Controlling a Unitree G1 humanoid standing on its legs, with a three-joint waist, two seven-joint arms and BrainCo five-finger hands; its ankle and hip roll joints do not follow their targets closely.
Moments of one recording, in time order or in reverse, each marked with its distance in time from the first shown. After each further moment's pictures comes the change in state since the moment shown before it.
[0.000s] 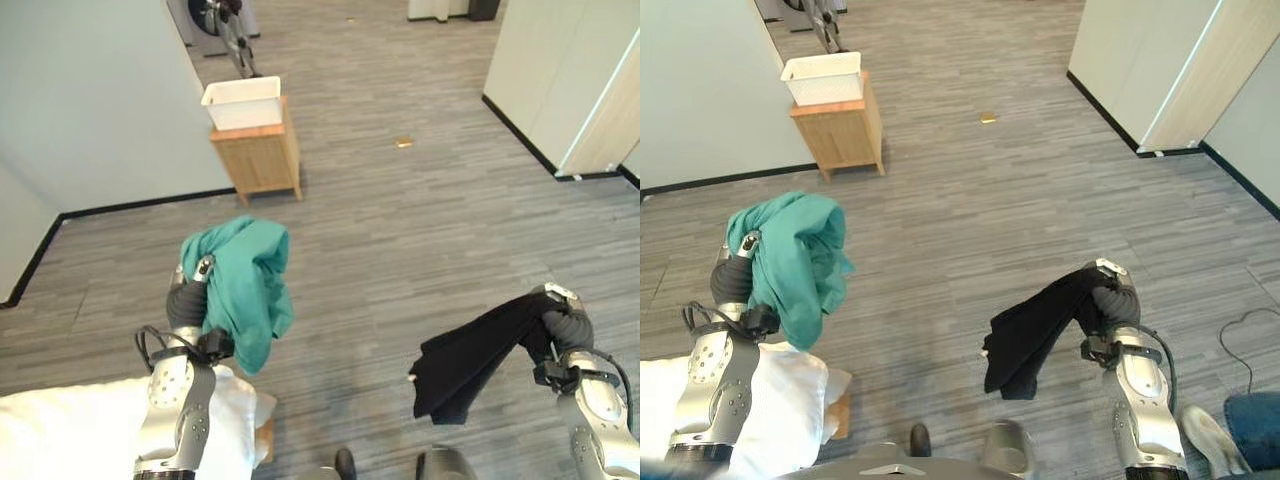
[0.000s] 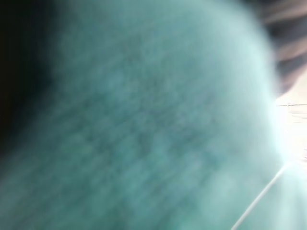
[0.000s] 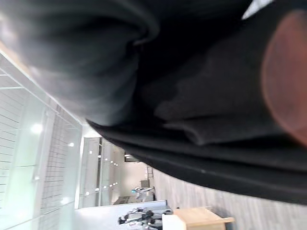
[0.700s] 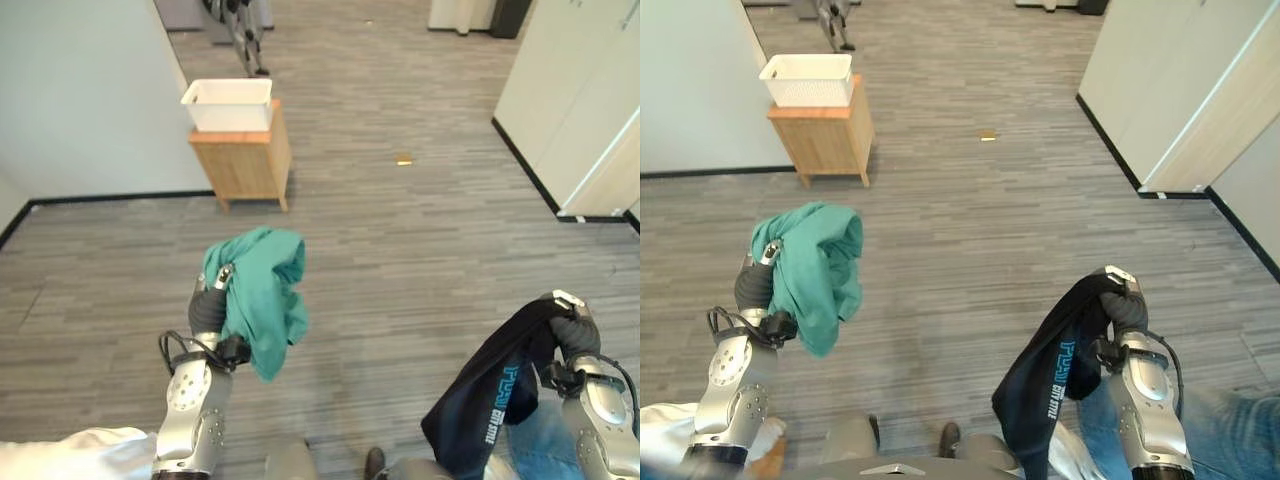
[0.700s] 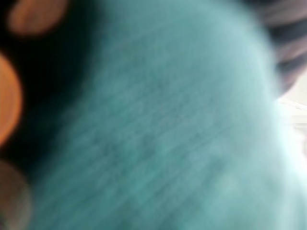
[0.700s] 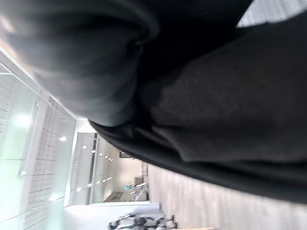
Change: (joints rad) left arm 0.013 -0.053 -0.056 0.058 -0.021 -0.023 -0.009; right arm -0.070 -0.045 0.030 0.055 0.034 -0.036 -0.037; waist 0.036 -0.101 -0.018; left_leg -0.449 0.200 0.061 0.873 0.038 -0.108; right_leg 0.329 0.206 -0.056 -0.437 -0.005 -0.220
